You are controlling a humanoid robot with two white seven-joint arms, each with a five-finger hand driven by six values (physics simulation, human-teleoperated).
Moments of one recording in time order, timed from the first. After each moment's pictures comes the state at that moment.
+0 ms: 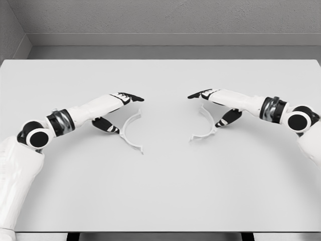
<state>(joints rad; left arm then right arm) -0.43 0.31 -0.22 -1.23 -0.52 -0.61 -0.61 -0.67 -0.55 0.67 -1.06 0.20 -0.61 0.49</state>
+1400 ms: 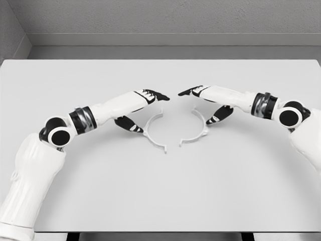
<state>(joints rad) -0.44 0.22 -0.27 -1.30 -0.54 -0.61 -0.61 -0.70 -0.51 0.70 -1.06 0.20 -0.61 0.49</state>
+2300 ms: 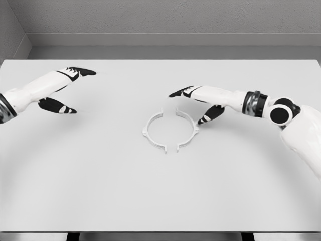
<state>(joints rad) -0.40 0.57 -0.10 -1.34 -0.31 -0.61 -0.61 -0.73 -0.48 0.74 -1.05 0.20 -0.61 0.49</state>
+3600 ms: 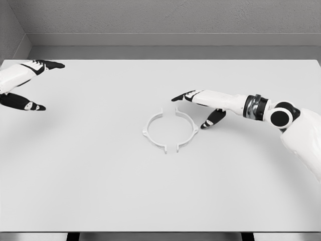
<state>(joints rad) -0.36 0.78 -0.09 -1.39 -0.11 -0.61 -0.61 -0.72 -0.48 0.75 -1.03 0.21 -0.61 0.50</state>
